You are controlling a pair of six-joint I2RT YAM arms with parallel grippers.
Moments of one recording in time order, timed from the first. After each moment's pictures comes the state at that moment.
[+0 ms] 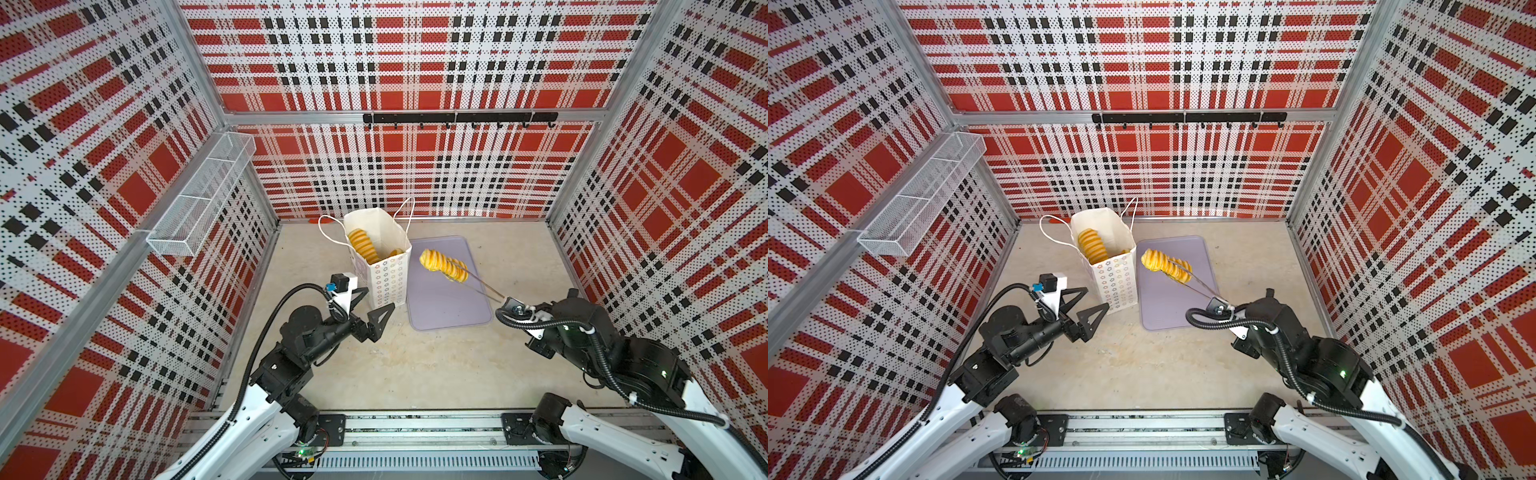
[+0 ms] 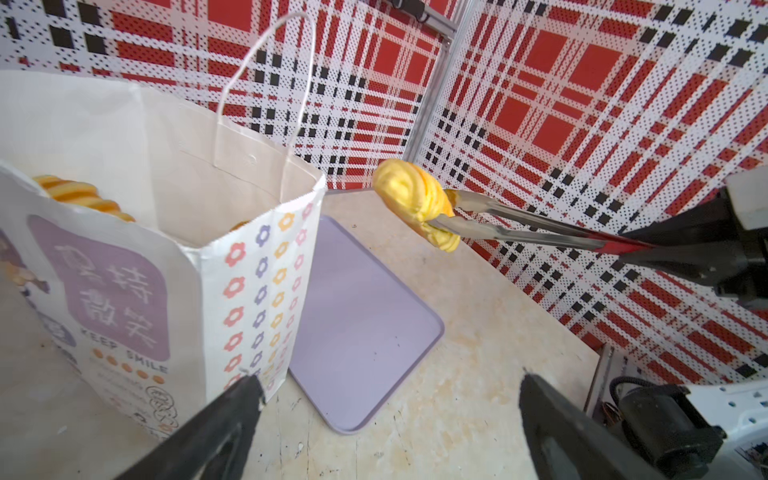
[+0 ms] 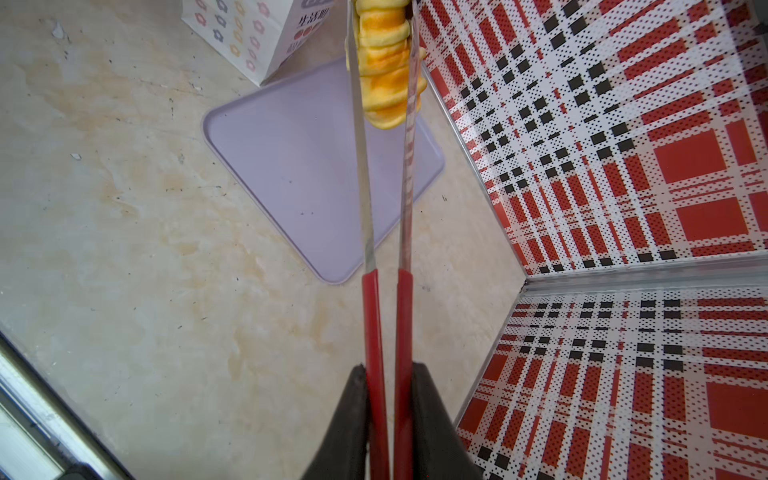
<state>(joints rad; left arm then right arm) -0.58 0.60 0.59 -0.08 0.21 -0.31 0.82 0.69 1.16 -1.13 0.41 -0.49</state>
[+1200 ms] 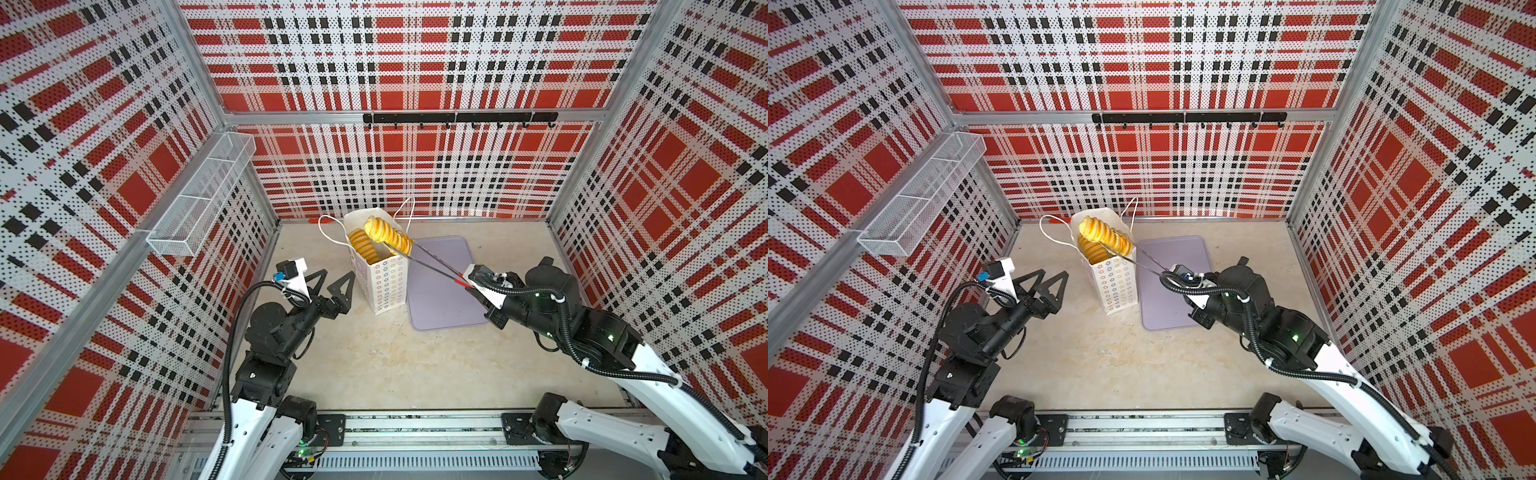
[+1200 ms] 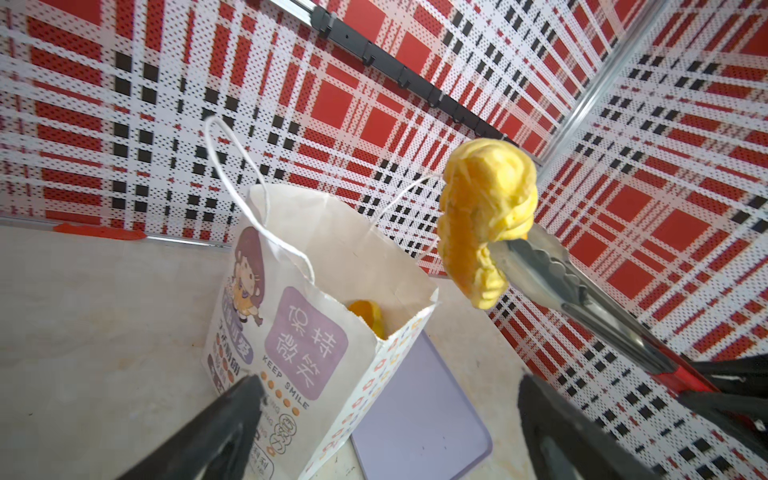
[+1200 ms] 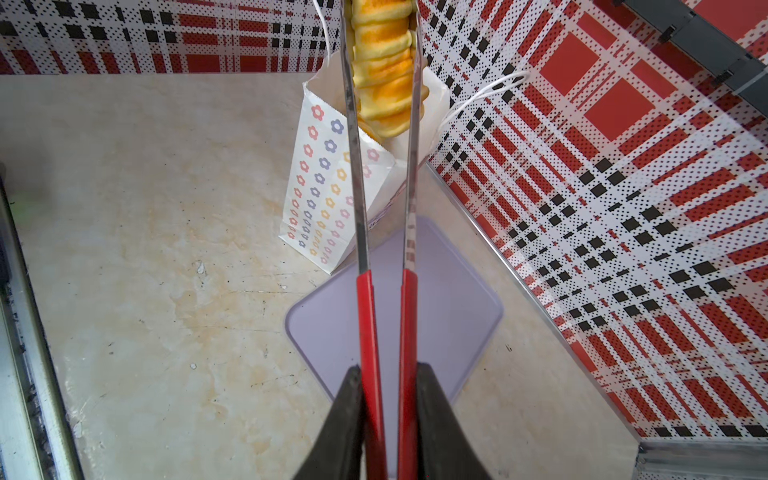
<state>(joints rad) -0.22 0.55 0.66 -0.10 0.23 -0.46 0.82 0.93 1.21 -0.70 0.11 -0.40</state>
